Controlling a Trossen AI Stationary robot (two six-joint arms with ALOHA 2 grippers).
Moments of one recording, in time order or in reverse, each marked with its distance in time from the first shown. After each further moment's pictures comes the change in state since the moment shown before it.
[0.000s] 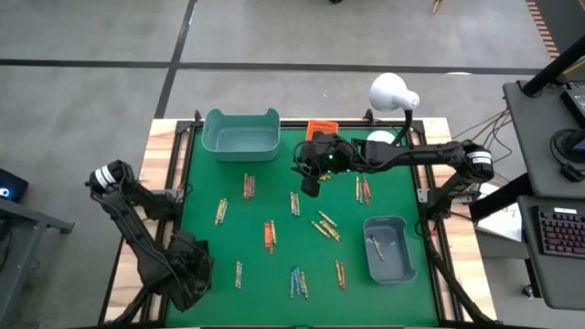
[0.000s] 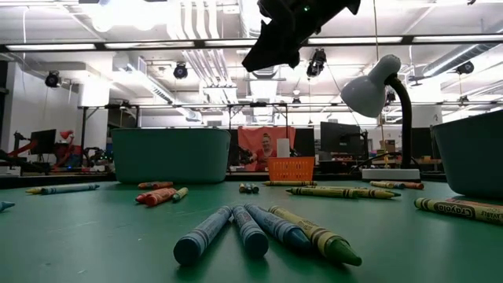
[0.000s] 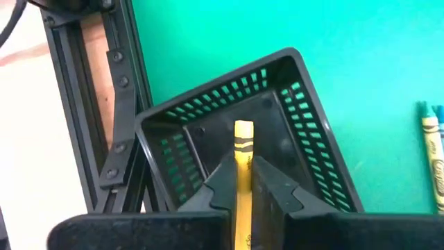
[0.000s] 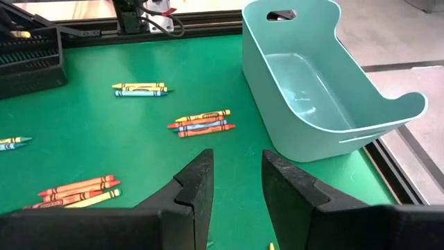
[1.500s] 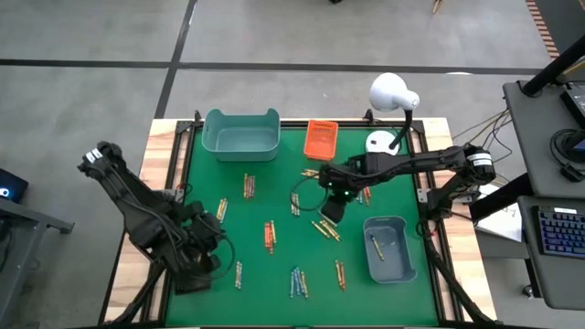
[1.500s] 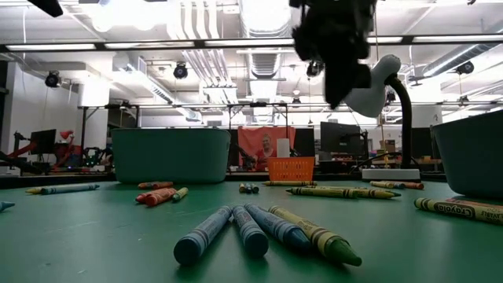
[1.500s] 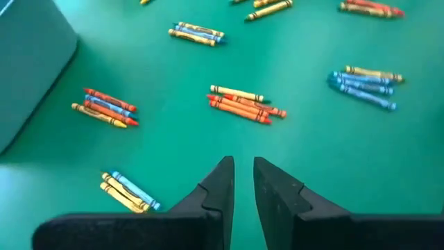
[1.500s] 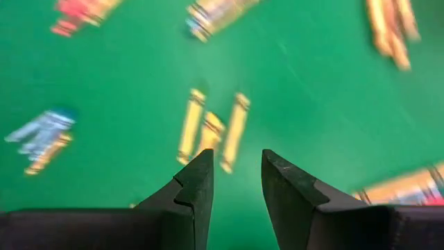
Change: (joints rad) left arm 0.190 -0.257 0.101 0.148 -0.530 1.223; right arm 0.108 -0.001 0.006 -0.689 -0.168 0.553
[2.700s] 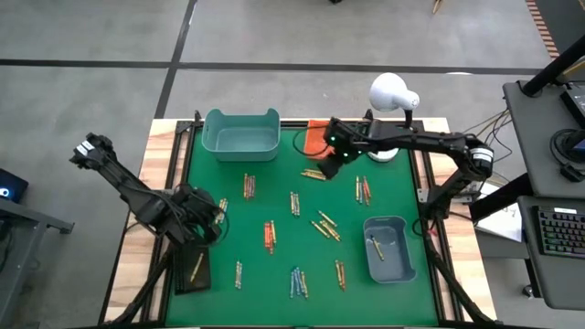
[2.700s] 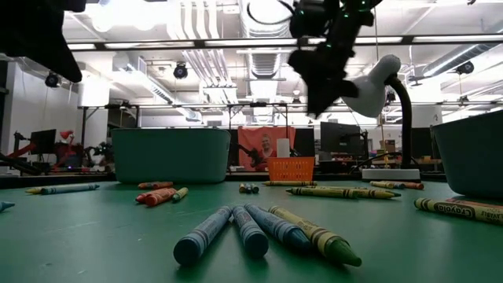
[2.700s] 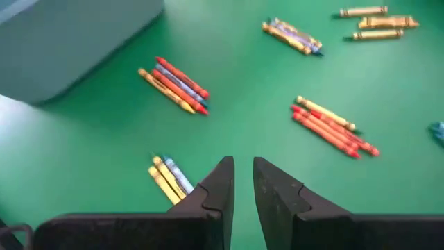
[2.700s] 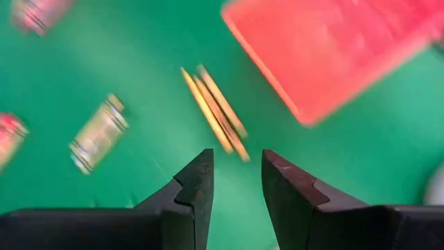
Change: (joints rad) left arm 0.126 -0.239 -0.348 0.073 -0.058 -0.201; right arm -0.317 -0.004 0.013 0.074 0.119 -0.094
